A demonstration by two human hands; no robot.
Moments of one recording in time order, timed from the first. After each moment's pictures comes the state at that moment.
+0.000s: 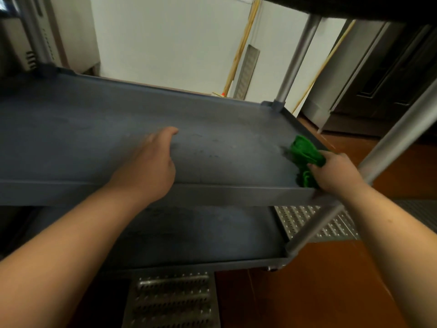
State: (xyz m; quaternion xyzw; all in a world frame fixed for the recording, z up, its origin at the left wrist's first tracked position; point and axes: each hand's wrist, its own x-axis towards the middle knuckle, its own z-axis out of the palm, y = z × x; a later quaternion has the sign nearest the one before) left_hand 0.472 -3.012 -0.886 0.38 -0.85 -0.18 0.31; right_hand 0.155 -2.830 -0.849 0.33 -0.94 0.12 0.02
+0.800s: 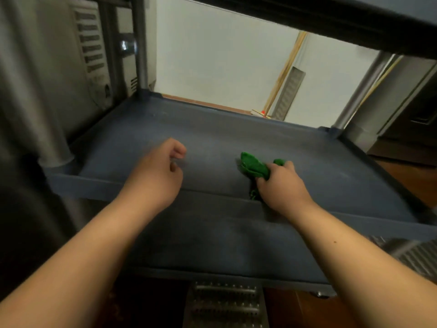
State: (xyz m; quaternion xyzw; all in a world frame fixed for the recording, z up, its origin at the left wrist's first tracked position) left_hand 0.634 -3.061 -0.870 0.45 -0.76 -0.25 0.39; right_hand 0.398 -2.970 -0.859 0.49 -0.86 0.17 -0.01
